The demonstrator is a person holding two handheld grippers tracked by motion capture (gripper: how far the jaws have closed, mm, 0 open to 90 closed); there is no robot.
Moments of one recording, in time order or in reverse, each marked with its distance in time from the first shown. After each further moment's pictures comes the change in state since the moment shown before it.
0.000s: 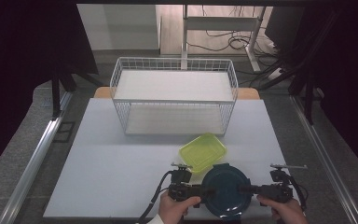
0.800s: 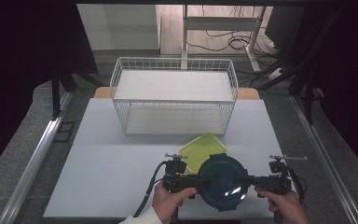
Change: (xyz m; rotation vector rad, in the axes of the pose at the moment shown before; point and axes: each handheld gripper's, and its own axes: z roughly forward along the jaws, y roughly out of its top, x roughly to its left) left arm -0.007 0.024 -0.030 -0.045 0.014 0.048; right arm 0.025 0.021 -0.002 -0.051 0.026 -0.058
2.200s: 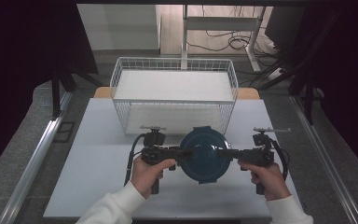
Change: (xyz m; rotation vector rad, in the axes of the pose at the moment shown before) left arm 0.013 0.059 -0.063 -0.113 0.033 0.039; right arm 0.048 0.064 0.029 -0.040 0.068 -0.098
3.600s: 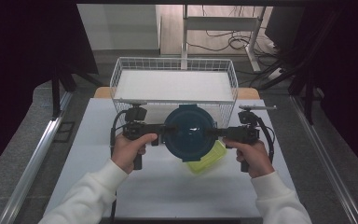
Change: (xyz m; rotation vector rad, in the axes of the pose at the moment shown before) left arm 0.018 0.056 -0.045 -0.042 0.002 0.020; right arm 0.037 0.054 0.028 -0.022 0.024 -0.038
